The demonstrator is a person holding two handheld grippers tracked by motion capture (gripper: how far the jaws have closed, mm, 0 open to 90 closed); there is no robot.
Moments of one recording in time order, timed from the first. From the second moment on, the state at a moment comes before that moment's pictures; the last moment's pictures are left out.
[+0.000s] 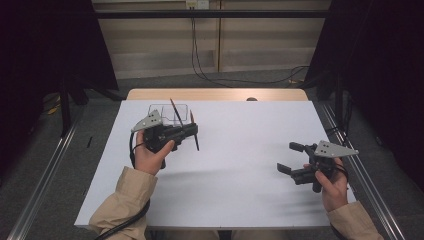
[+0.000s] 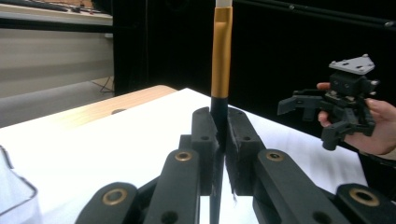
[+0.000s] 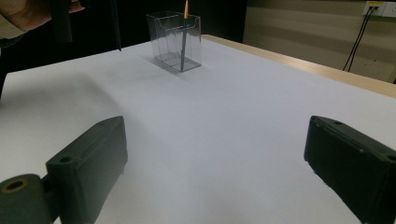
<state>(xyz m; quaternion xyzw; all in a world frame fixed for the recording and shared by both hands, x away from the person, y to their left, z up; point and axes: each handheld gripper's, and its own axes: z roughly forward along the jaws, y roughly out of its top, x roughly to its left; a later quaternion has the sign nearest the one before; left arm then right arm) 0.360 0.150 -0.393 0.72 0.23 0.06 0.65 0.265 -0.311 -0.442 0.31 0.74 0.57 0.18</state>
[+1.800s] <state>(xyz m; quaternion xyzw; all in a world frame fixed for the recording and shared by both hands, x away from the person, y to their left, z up) 0.406 0.169 -0.374 0.73 0.28 0.11 0.62 0.265 -0.311 -0.441 0.31 0.74 0.57 0.18</state>
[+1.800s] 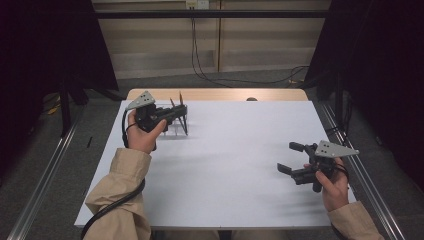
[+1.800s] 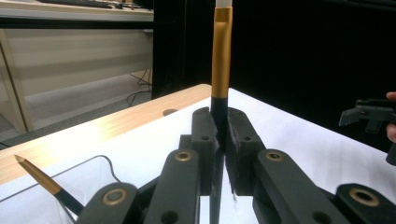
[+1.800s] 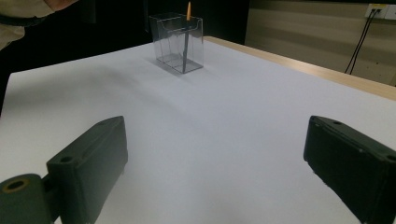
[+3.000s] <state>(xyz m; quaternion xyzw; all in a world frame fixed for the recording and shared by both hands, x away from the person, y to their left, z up) 0.429 0.172 -0.361 0.72 0.29 0.15 0.61 0.265 -0.310 -0.441 0.31 0.74 0.57 0.18</state>
